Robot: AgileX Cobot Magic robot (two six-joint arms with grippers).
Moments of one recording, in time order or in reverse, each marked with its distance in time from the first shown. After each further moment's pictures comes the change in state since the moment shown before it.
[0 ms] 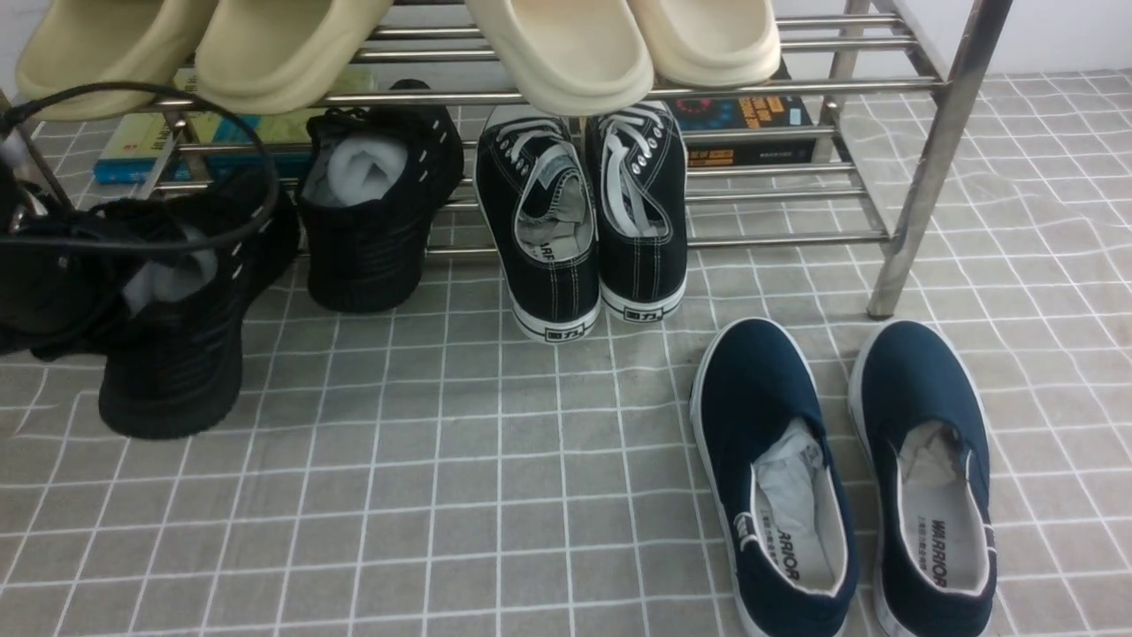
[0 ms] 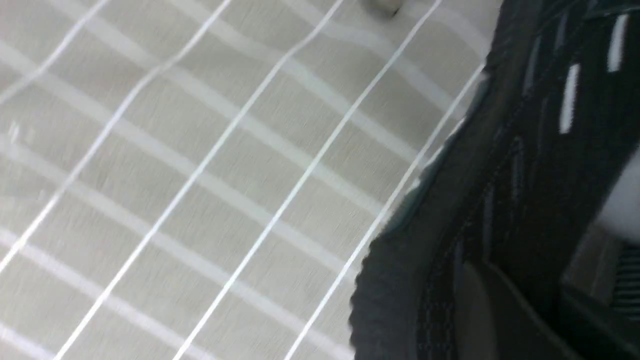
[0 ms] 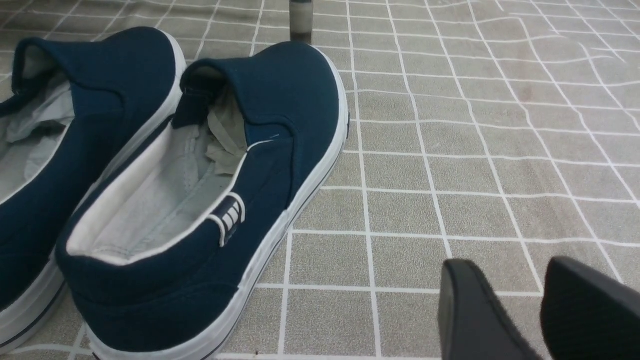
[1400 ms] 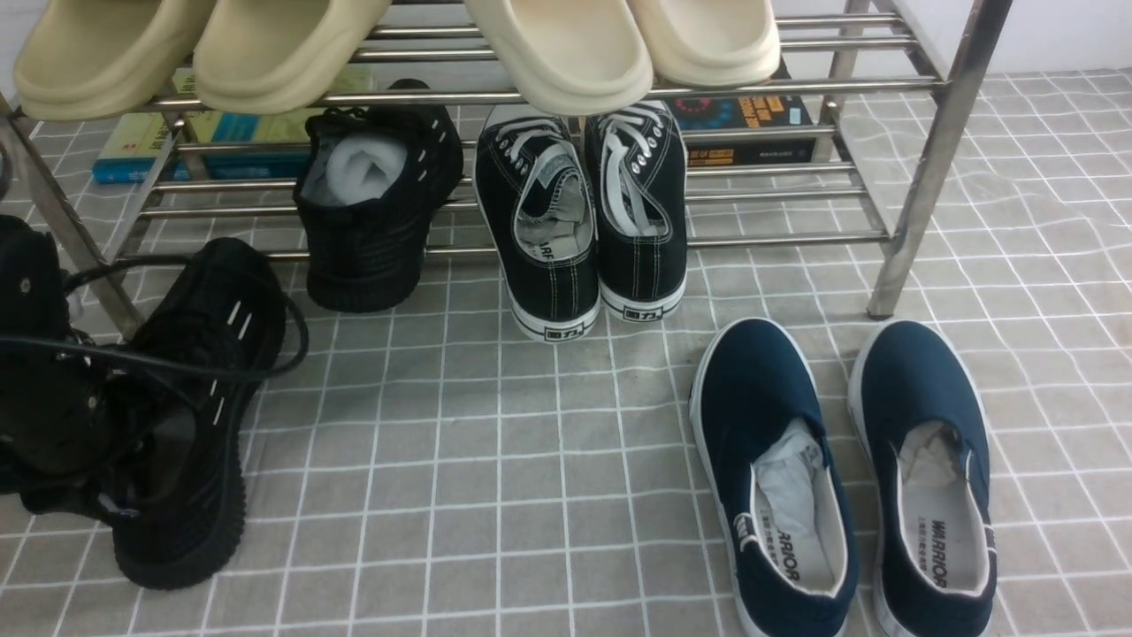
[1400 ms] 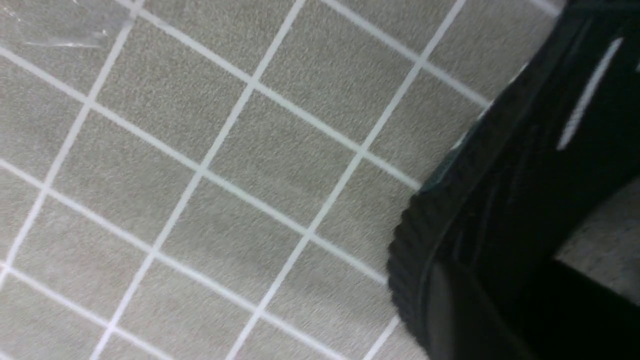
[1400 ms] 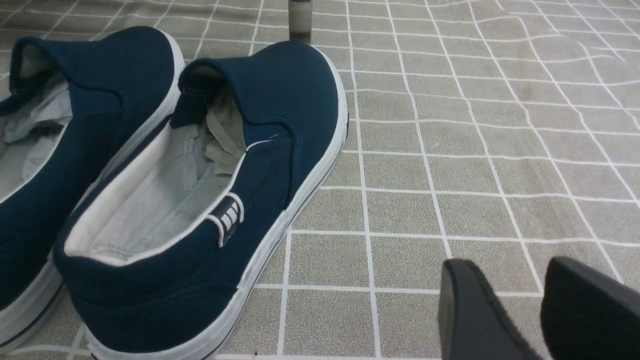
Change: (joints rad) right arm 0.000 0.000 0.000 0.000 0.000 0.000; left arm 0.004 0.077 0.140 0.006 0.068 0.085
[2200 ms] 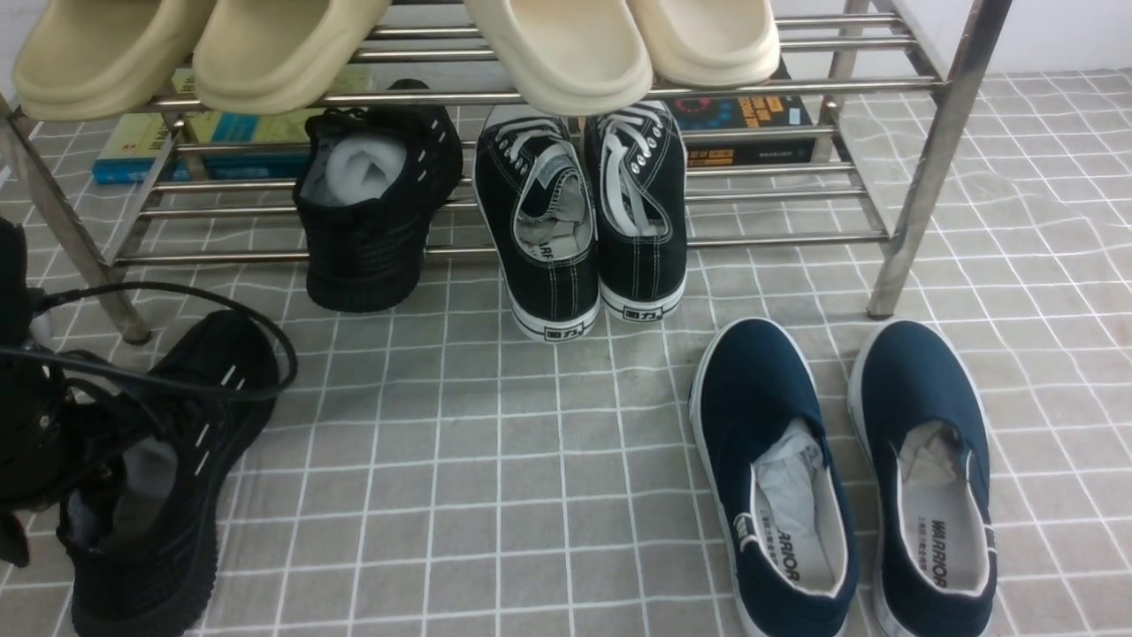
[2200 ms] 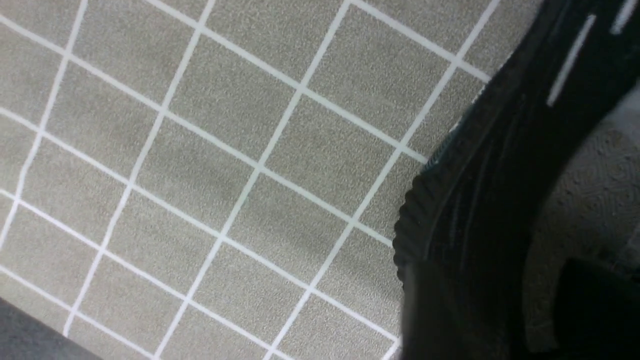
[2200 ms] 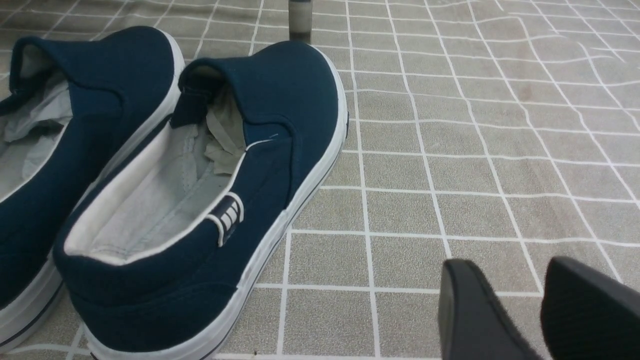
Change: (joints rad) right arm 0.000 0.000 0.000 -0.002 0.000 0.000; left arm 0.000 -0.078 -0.017 0.029 0.201 0.052
